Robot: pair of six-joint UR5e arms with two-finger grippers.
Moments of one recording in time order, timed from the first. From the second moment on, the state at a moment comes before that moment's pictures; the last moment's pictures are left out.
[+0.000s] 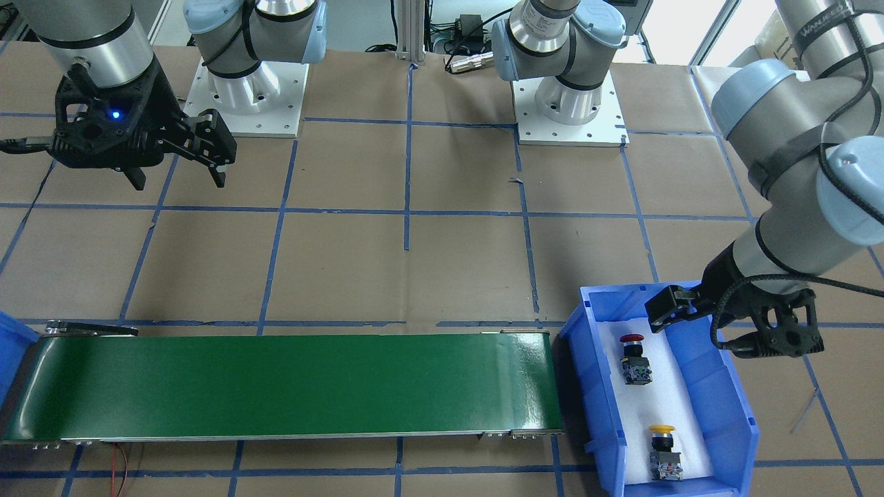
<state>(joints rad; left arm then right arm) -1.36 -1.93 -1.47 -1.30 1.57 0.13 1.53 -1.58 1.60 -1.62 -1.59 -0.13</state>
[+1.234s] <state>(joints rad) -1.37 -2.11 -1.51 -1.18 1.58 0.10 1.53 -1.58 1.60 -1.62 -1.59 -0.12</state>
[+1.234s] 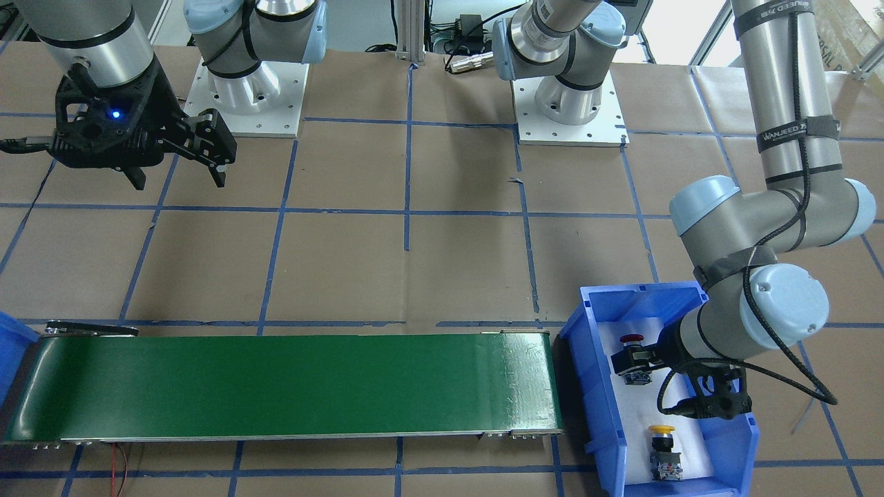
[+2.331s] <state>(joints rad) -1.37 -2.15 -1.51 -1.18 1.58 0.09 1.53 -1.58 1.60 -1.62 -1.59 -0.12</state>
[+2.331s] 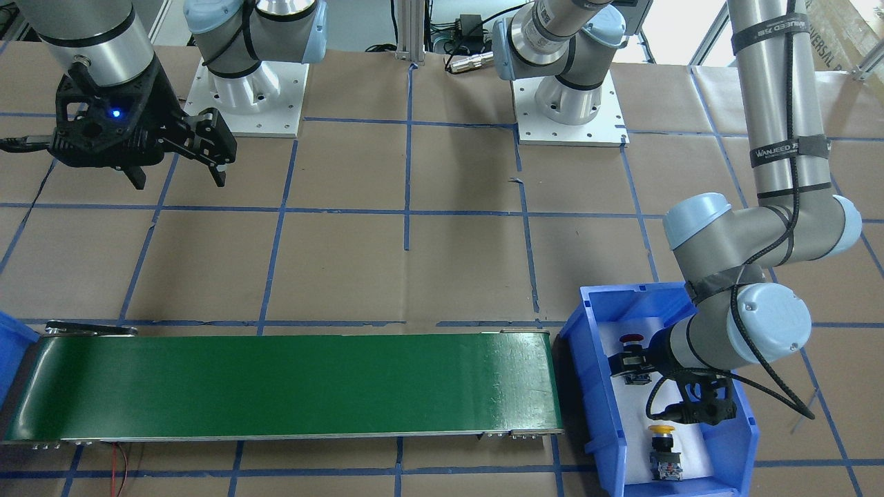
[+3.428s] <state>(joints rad) -1.36 -1.95 -1.49 -1.39 1.59 0.06 1.53 -1.58 1.60 -1.62 -1.59 -0.13</state>
